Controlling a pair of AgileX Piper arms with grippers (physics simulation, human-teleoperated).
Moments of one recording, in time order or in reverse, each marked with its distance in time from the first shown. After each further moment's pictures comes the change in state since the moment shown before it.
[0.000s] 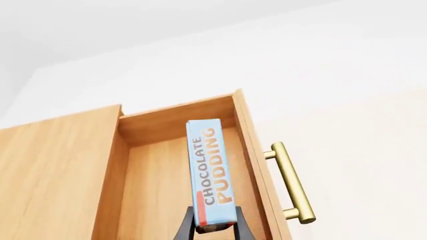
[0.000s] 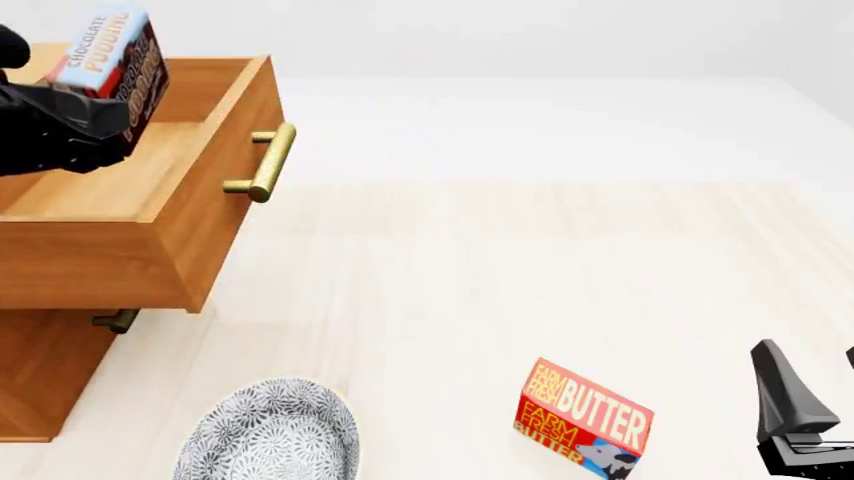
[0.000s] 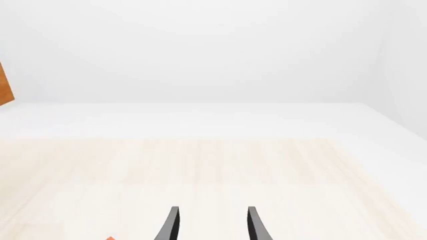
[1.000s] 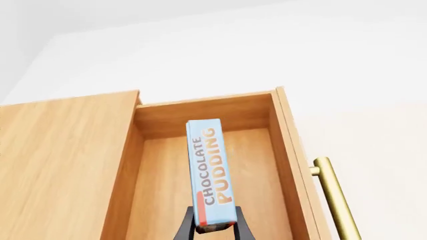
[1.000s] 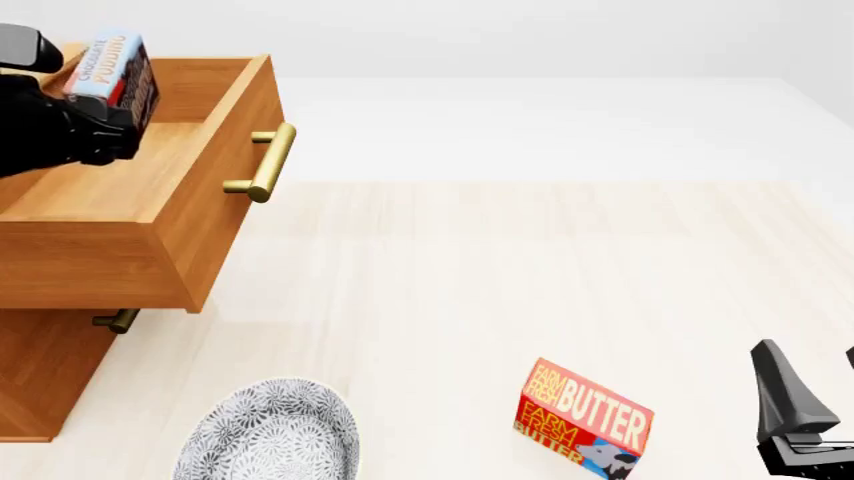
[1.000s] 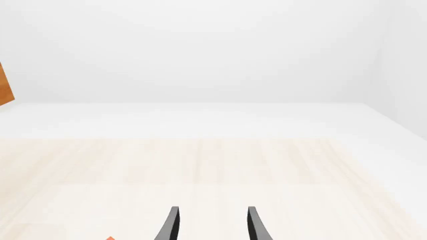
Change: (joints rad) left arm 0.101 0.175 -0.025 -0.089 -0.033; right arm 0.000 0.000 0.000 0.000 0.000
